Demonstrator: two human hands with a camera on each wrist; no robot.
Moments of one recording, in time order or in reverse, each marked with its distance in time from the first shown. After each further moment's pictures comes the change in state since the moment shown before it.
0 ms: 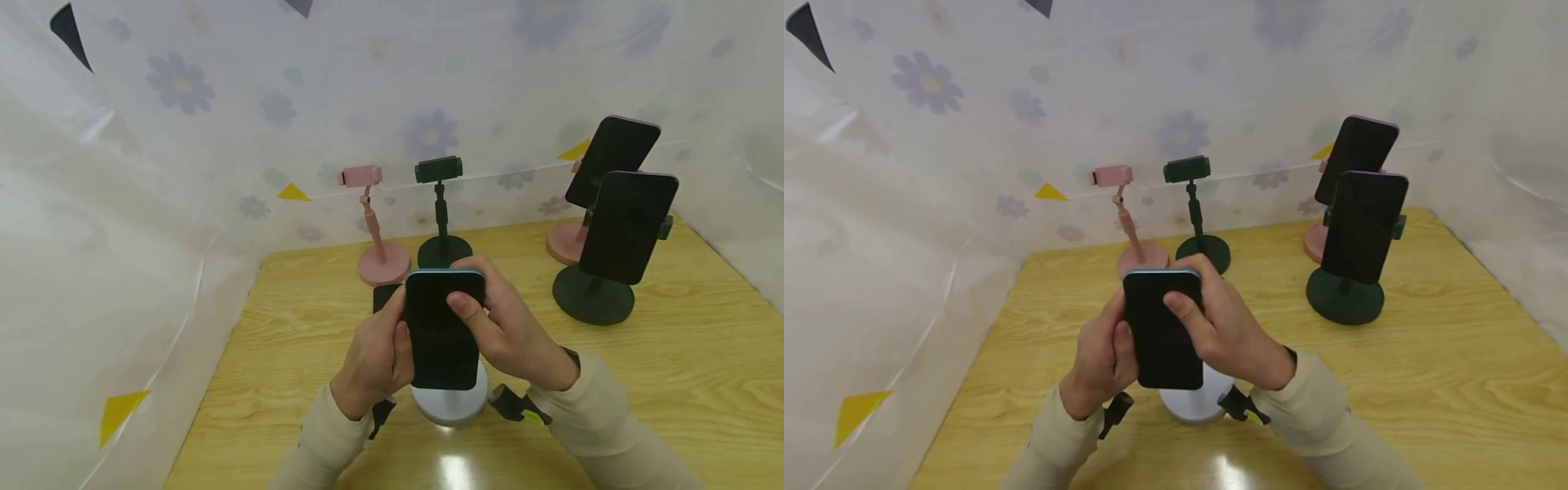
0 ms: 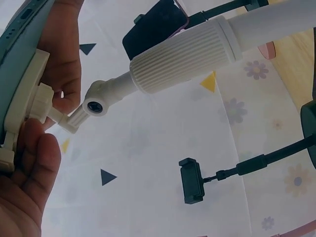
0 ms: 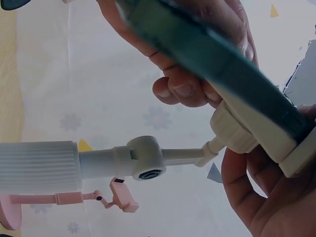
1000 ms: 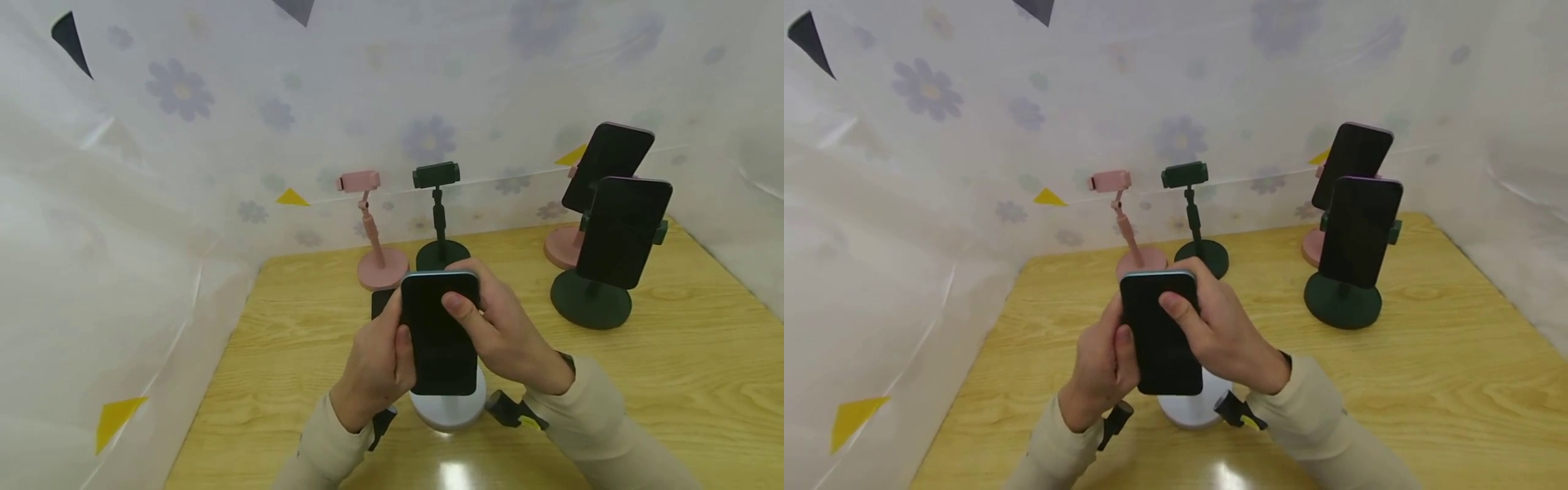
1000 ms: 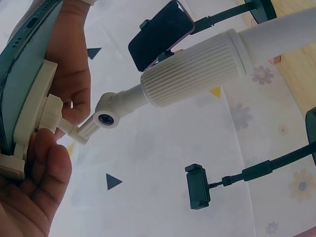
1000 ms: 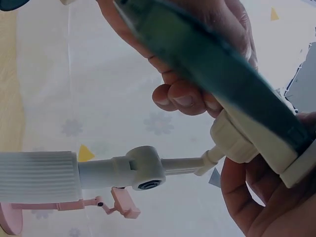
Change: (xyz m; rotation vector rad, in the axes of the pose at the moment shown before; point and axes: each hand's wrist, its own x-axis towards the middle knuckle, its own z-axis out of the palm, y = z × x) left_hand 0.003 0.005 0.003 0.008 0.001 -0.041; right_hand 0.002 -0.004 0.000 0.032 -0.012 0.082
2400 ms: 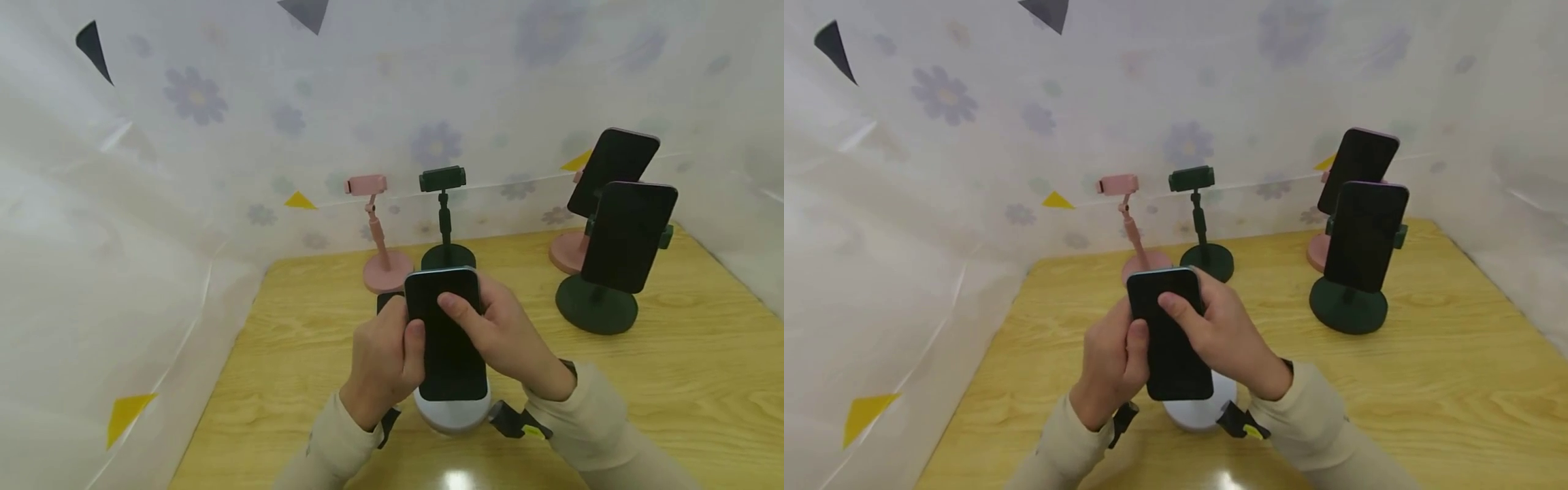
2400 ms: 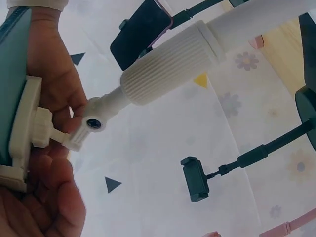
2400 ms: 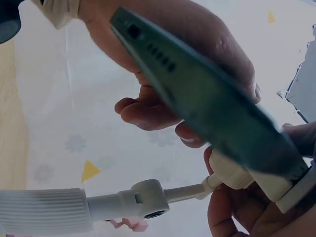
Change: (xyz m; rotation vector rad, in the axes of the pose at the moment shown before) left_hand -0.004 0.000 0.007 0.131 0.039 -0.135; right_hand 0.000 -0.003 0.007 0.031 0.027 0.226
